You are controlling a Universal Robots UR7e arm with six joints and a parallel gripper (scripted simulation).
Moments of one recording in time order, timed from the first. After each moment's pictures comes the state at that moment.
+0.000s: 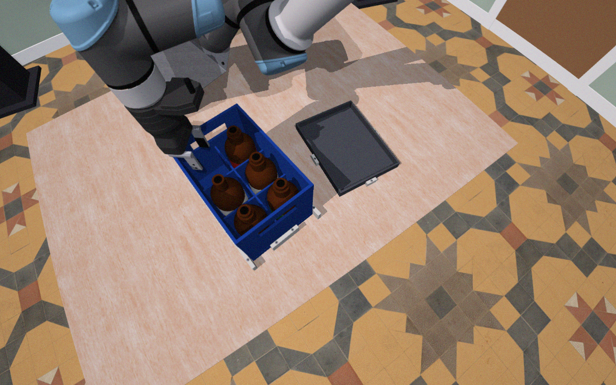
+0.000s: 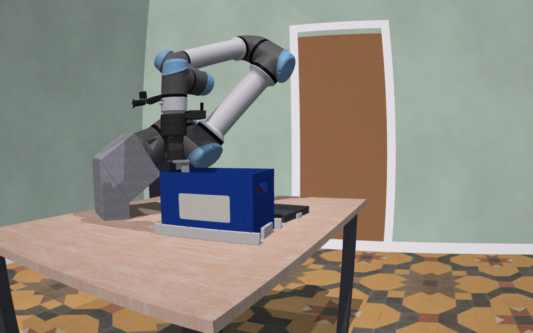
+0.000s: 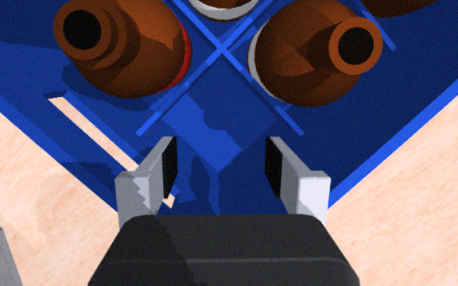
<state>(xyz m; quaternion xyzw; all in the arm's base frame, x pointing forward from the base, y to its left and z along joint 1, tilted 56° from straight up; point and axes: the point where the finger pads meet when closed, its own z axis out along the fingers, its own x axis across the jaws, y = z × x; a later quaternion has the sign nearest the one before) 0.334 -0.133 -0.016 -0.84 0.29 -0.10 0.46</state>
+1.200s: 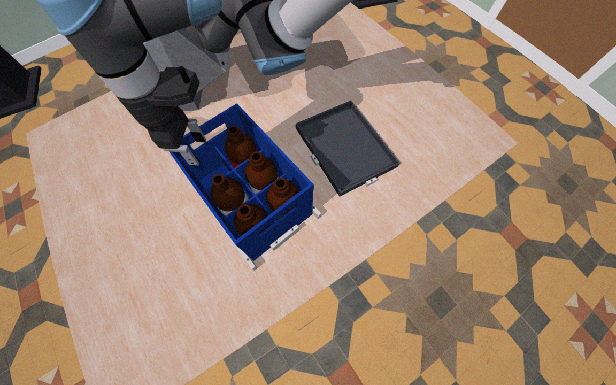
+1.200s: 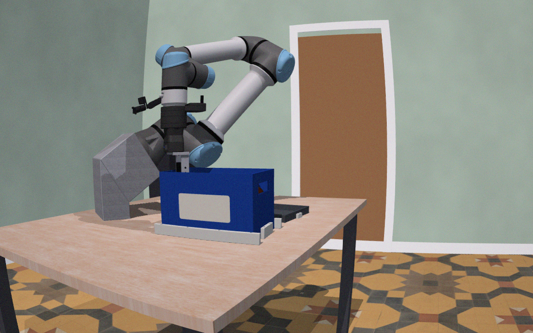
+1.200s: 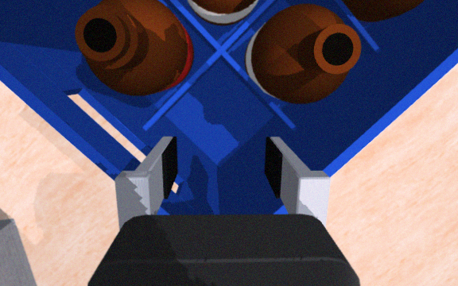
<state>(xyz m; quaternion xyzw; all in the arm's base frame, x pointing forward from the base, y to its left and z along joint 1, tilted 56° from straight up) 0.325 -0.148 -0.005 -0.84 0.29 -0.10 0.46</state>
